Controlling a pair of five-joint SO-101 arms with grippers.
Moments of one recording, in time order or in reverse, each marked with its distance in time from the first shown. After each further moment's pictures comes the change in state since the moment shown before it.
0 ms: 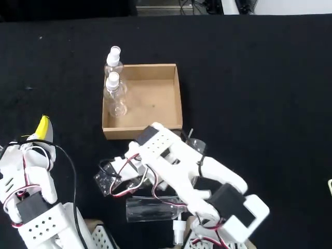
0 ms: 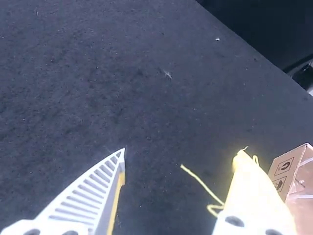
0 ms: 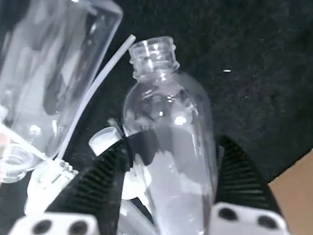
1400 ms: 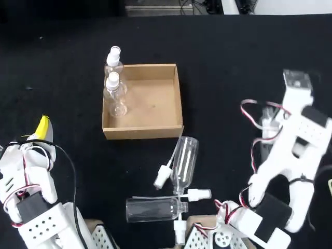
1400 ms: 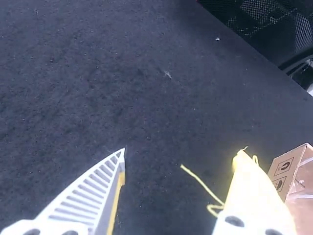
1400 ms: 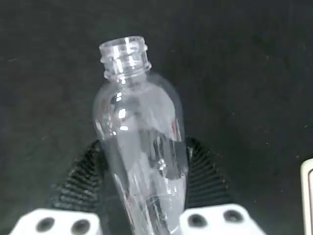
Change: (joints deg) left arm 0.0 0.0 0.0 0.0 0.0; right arm 79.0 -10.6 -4.7 -4.2 -55.4
